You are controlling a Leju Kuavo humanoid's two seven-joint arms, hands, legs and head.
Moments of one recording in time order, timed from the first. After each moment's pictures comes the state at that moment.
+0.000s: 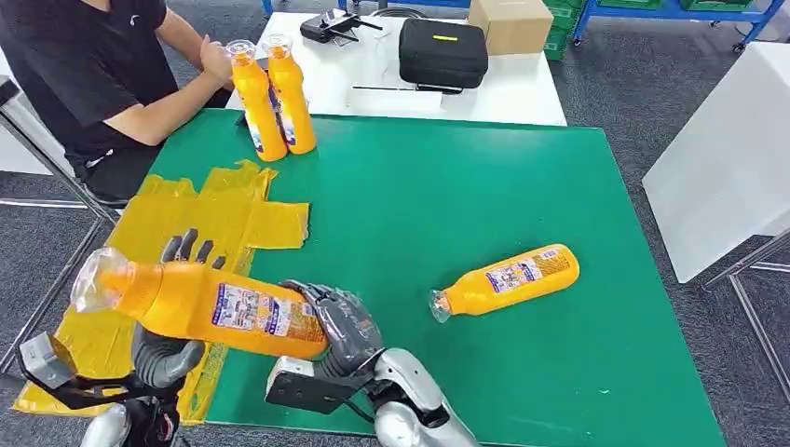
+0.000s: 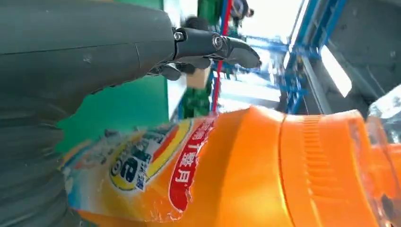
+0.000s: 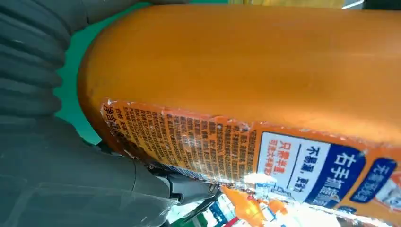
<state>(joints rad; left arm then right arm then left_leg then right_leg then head) 0.11 -0.02 0.01 -1.67 0.27 -0.51 -0.46 -0.21 0.30 0.75 -1.15 0.86 -0.21 -0.28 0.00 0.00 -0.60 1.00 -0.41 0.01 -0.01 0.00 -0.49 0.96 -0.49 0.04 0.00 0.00</state>
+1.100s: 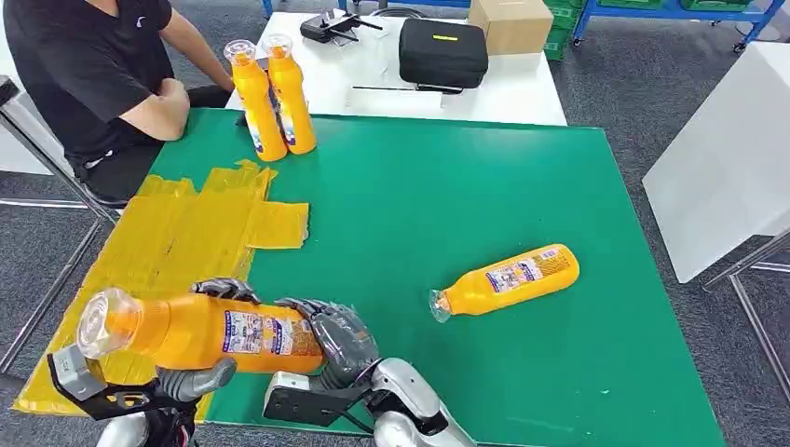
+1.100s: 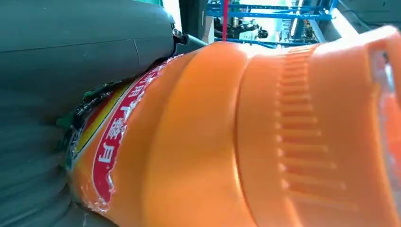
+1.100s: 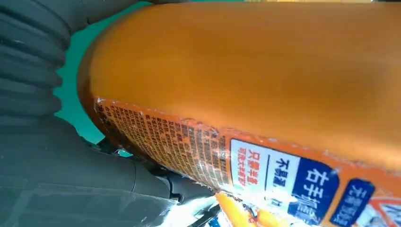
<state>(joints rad) 0.12 0.02 -0.11 -1.70 0.17 -0.48 -0.50 -0.20 0.29 0.77 -1.11 0.87 -0.21 -0.28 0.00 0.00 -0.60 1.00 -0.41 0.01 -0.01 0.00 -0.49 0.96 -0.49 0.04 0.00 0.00</state>
